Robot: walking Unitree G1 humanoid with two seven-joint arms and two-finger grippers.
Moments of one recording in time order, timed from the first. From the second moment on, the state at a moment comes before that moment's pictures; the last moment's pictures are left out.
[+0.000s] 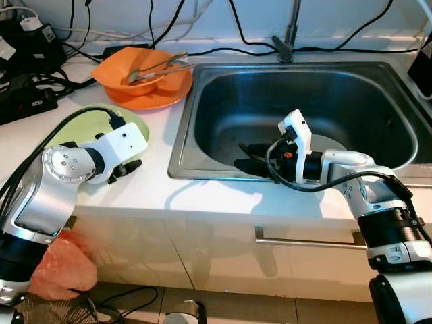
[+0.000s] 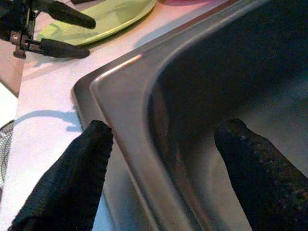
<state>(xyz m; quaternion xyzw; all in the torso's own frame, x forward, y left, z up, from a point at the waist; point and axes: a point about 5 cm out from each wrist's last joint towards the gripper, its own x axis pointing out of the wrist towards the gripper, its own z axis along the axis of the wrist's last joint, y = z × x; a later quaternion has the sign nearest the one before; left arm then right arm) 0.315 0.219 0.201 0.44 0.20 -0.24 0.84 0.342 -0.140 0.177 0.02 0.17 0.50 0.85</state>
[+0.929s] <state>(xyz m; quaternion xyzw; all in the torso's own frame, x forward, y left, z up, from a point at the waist) 0.313 0.220 0.197 0.44 0.19 -0.24 0.84 0.340 -0.138 0.175 0.02 0.17 0.50 0.85</state>
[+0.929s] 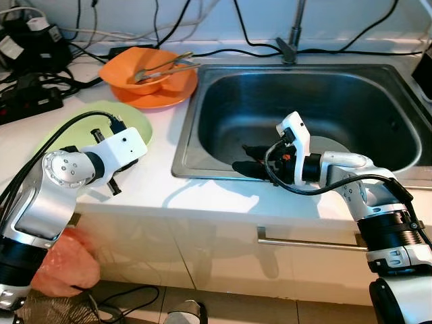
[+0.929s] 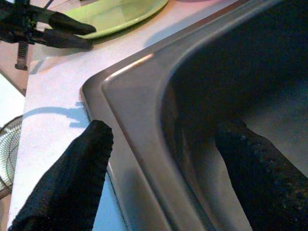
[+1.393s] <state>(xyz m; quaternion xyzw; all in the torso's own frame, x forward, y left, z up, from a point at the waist) 0.300 0.198 0.209 0.48 0.13 -0.26 0.83 0.344 -0.139 0.172 0.03 0.18 0.49 0.85</state>
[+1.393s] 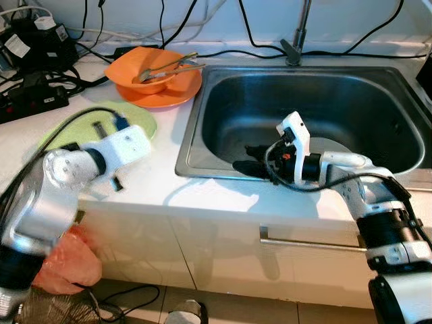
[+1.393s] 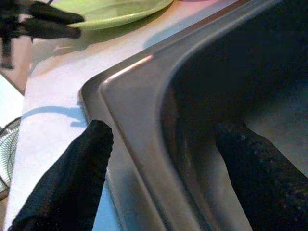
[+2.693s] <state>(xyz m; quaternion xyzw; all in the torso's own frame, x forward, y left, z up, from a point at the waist) 0.288 0.095 0.173 0.45 -0.16 -0.31 0.82 0.381 -0.165 0.206 0.15 0.09 0.36 0.92</state>
